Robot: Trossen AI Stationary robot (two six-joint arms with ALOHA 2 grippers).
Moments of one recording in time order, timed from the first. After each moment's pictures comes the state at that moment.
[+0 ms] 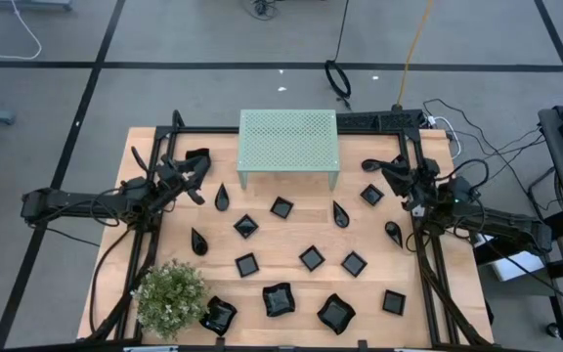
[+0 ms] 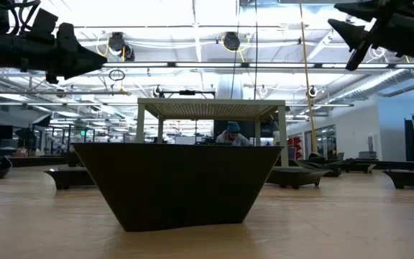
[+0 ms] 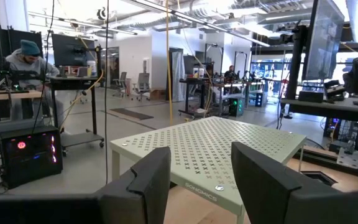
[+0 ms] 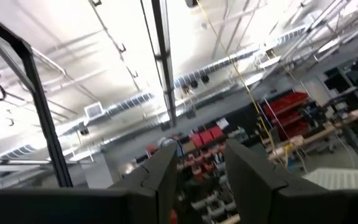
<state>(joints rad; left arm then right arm) 0.08 0.38 0.02 0.57 -0.61 0.07 -0.35 0.23 0.02 0.78 -0.08 0.55</state>
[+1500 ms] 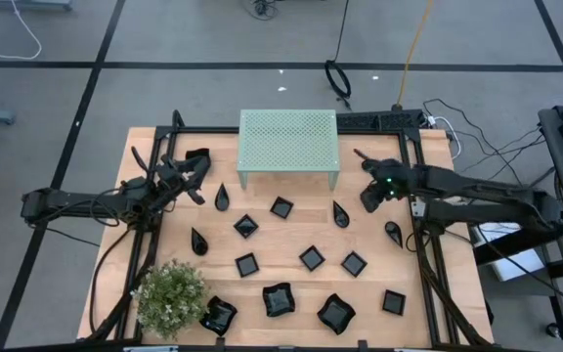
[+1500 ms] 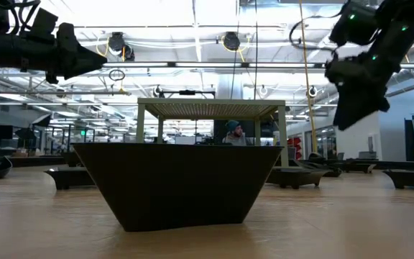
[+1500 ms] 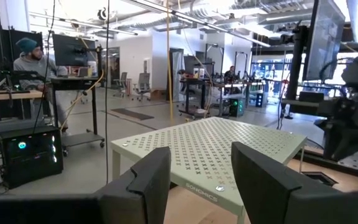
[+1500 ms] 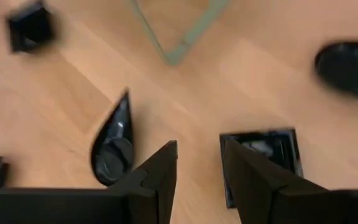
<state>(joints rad) 0.08 0.38 0.02 0.57 -0.61 0.07 -0.35 0.86 0.53 -0.67 0.08 0.56</state>
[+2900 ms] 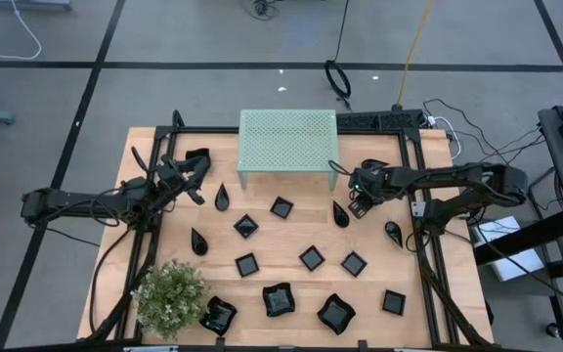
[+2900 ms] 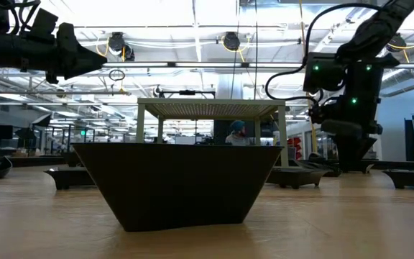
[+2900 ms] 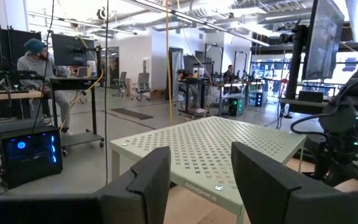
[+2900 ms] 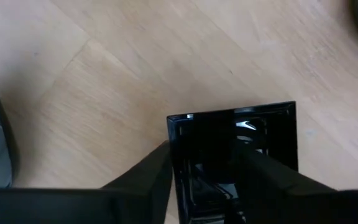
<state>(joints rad) 0.08 0.38 0.02 0.57 -0.61 0.07 -0.35 1.34 0.54 -0.61 0.19 0.47</state>
